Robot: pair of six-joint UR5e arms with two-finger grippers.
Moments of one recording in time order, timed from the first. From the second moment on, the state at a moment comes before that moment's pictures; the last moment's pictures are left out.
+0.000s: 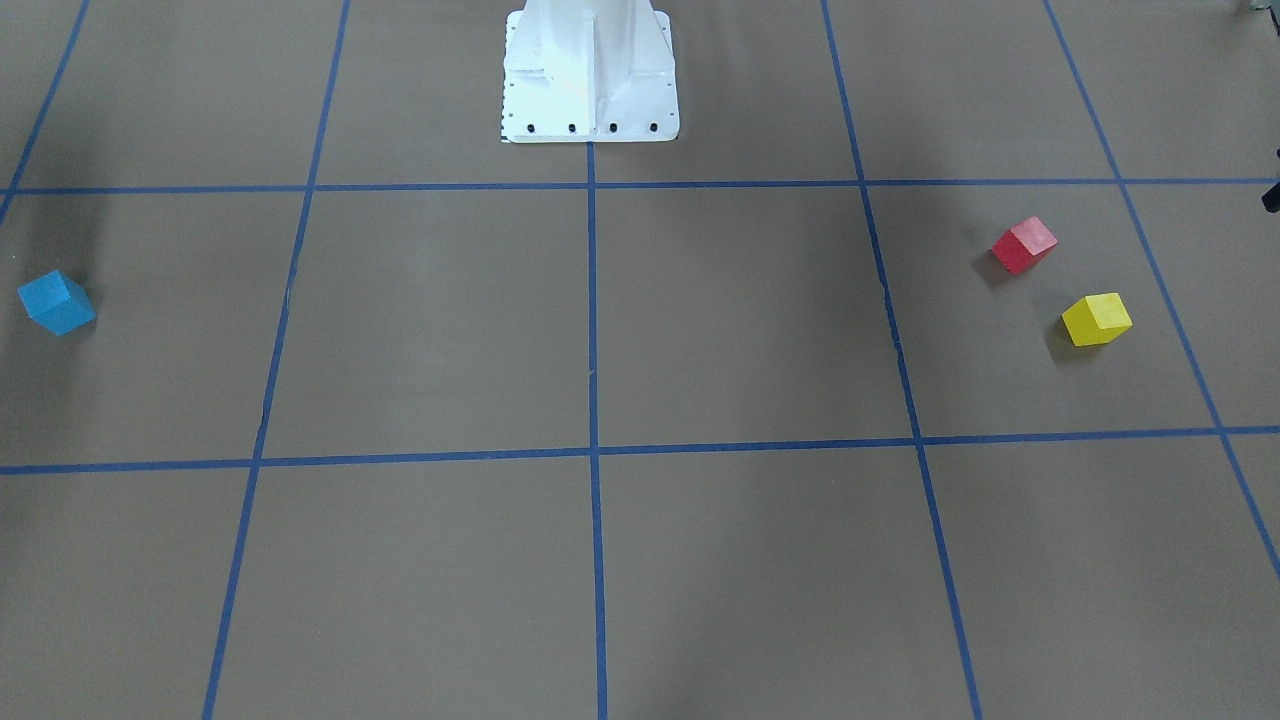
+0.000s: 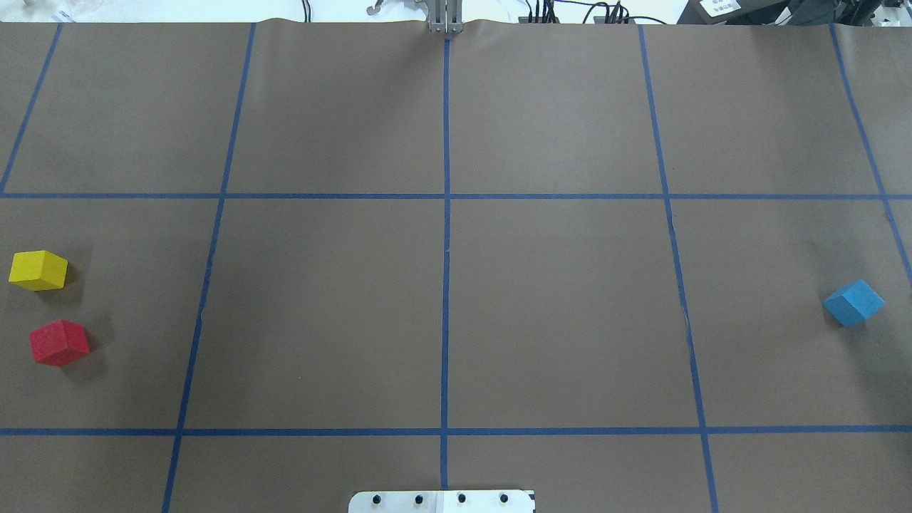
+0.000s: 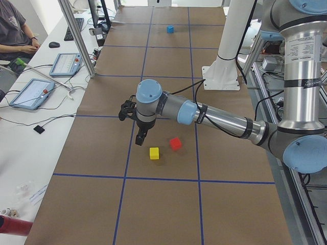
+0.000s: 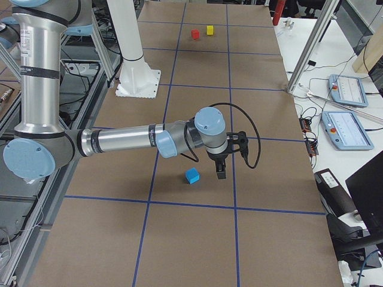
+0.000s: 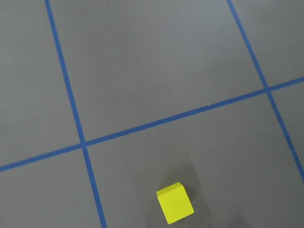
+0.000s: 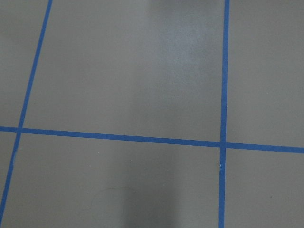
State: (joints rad) left arm -1.51 -1.49 -1.94 -1.54 -2.41 -0.02; right arm 1.54 -1.66 1.76 -1.34 2.41 0.25
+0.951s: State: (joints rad) left arm -1.54 -1.47 -1.87 -1.44 -2.38 -0.03; right arm 1.53 -1.60 1.75 -1.56 2.42 0.26
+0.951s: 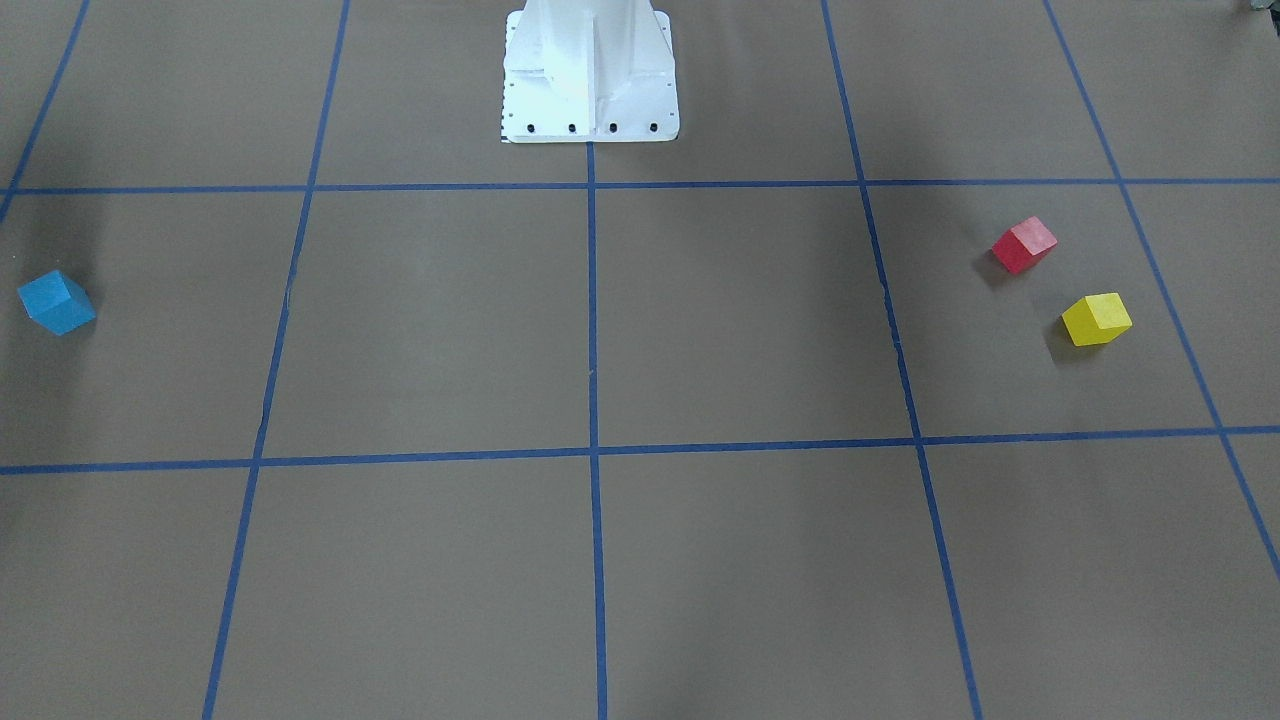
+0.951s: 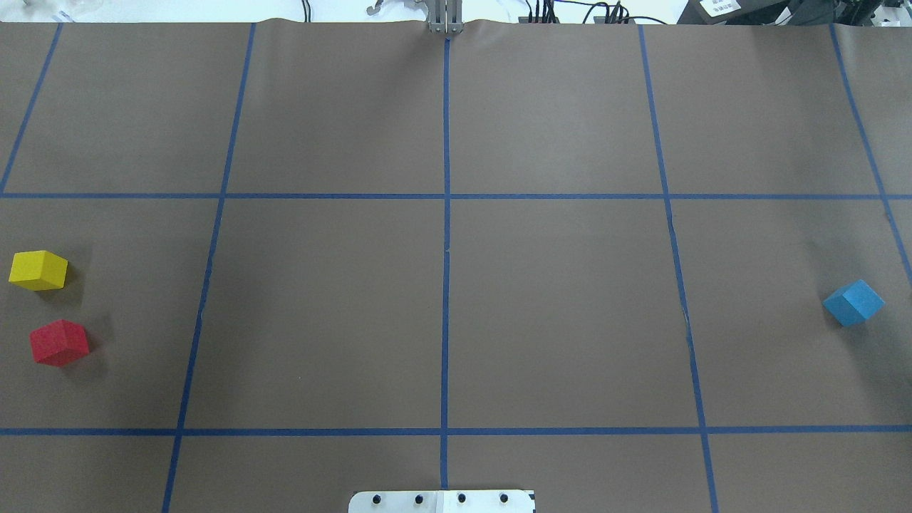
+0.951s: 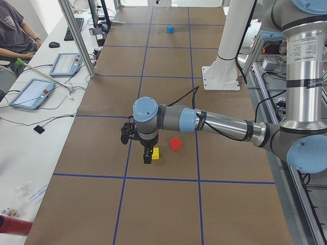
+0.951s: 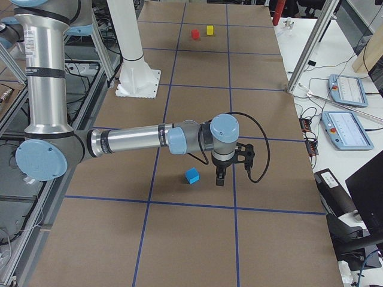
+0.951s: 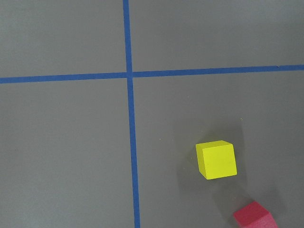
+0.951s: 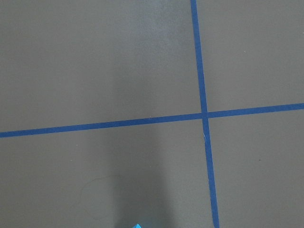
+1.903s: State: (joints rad) left arm -1.53 -1.42 -1.90 -1.48 -2.40 -0.02; right arm 1.11 -1.81 1.82 -1.18 2.21 0.17
